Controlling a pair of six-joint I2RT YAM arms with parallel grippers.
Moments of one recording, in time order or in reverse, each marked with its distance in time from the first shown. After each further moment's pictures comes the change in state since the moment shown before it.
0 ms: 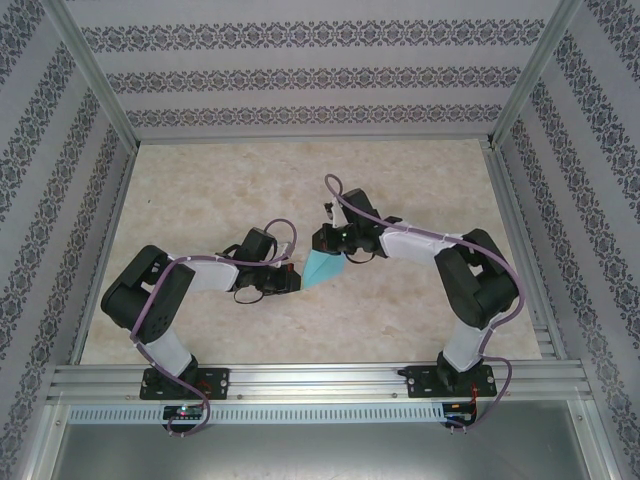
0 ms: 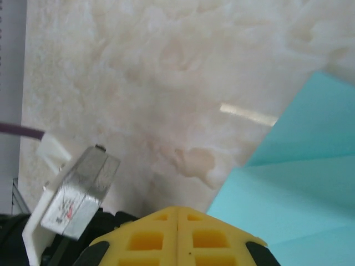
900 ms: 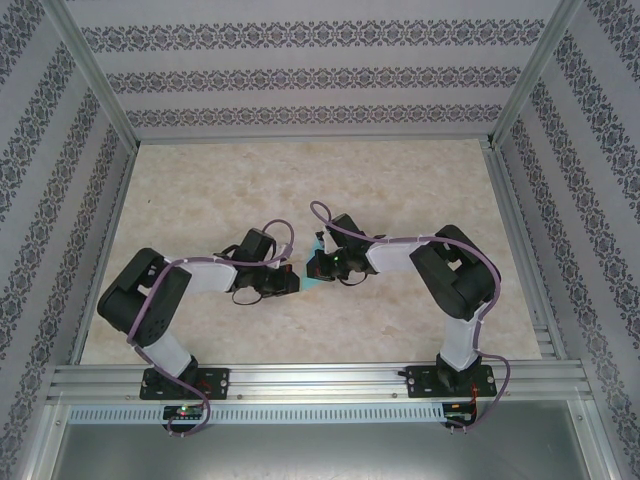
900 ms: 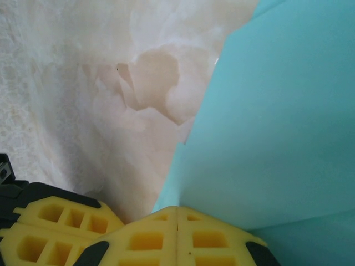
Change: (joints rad) left arm 0.000 -0.043 -0.017 -0.032 0.008 -0.053; right arm 0.067 0.111 -0.078 0.068 -0.026 0.062
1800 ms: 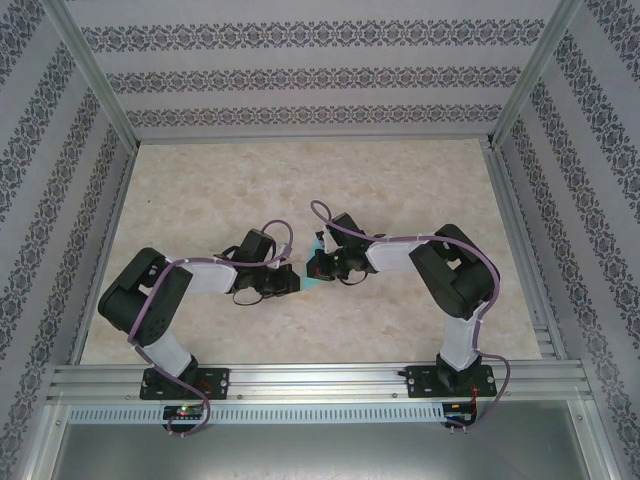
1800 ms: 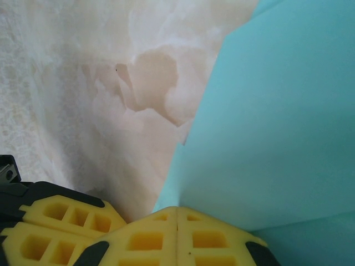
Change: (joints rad) left arm 0.000 0.019 0.000 0.025 -0.009 -0.025; right arm -0.002 0.008 0.008 -0.009 -0.012 0.000
